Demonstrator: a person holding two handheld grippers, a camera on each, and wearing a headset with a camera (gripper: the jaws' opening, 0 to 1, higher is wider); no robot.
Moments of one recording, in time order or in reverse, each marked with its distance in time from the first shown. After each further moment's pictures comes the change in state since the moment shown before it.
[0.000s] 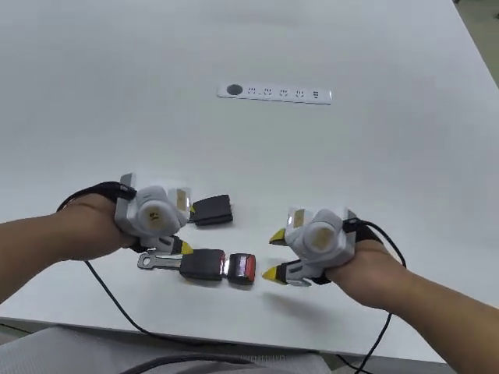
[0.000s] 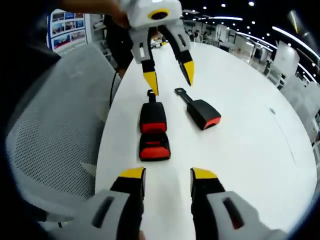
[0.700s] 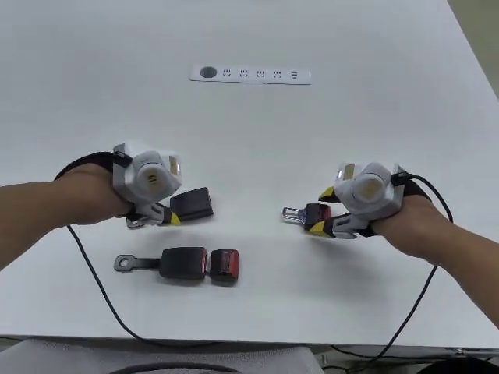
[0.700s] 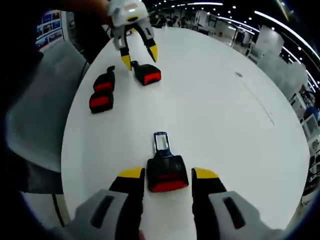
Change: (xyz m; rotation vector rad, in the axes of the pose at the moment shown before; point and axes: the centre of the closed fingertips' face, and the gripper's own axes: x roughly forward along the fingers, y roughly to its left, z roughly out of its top) left arm 0.052 0.031 -0.011 -0.014 0.073 -0.070; right arm -0.035 -0.082 -0.088 0.106 0.132 -0.106
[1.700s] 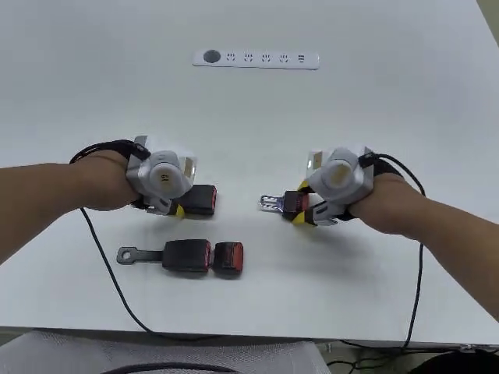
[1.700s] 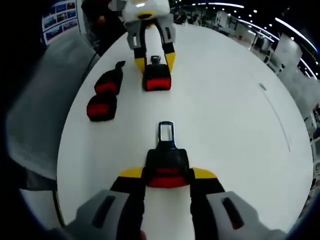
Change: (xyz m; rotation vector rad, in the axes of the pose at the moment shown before) left arm 0.014 -0.003 -0.004 0.192 0.052 -0.083; right arm 0.050 0.015 0.059 -0.126 0.006 0.087
